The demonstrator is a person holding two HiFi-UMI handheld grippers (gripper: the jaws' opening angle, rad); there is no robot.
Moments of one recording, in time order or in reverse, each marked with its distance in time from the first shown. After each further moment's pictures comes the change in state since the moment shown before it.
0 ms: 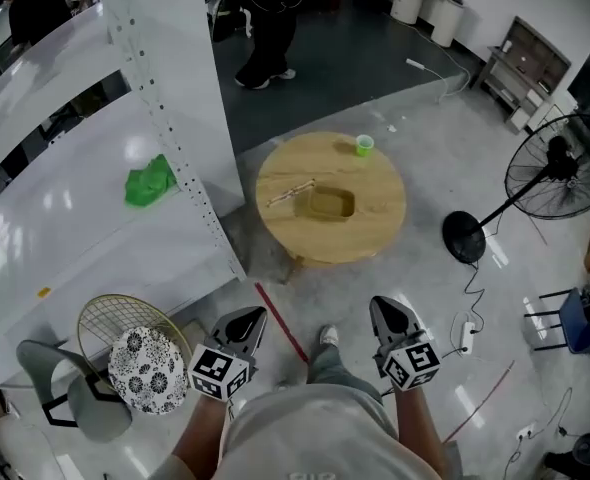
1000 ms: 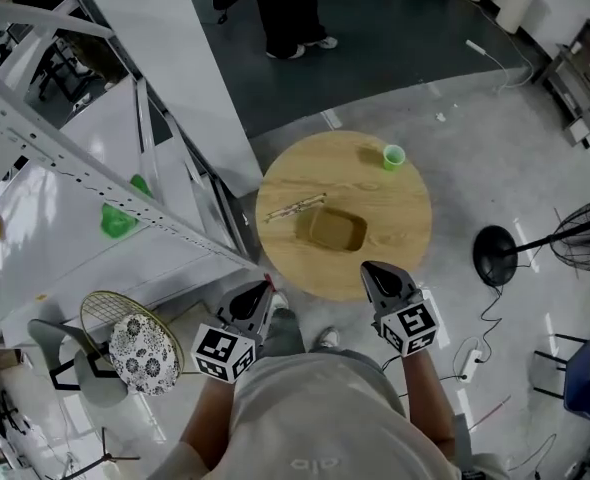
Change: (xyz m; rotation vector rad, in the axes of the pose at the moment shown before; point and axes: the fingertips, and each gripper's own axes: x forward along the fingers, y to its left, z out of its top) left arm 0.219 0.081 0.066 -0.066 0.060 0.210; right arm 0.228 -0.168 0.030 -0.103 0.142 0.314
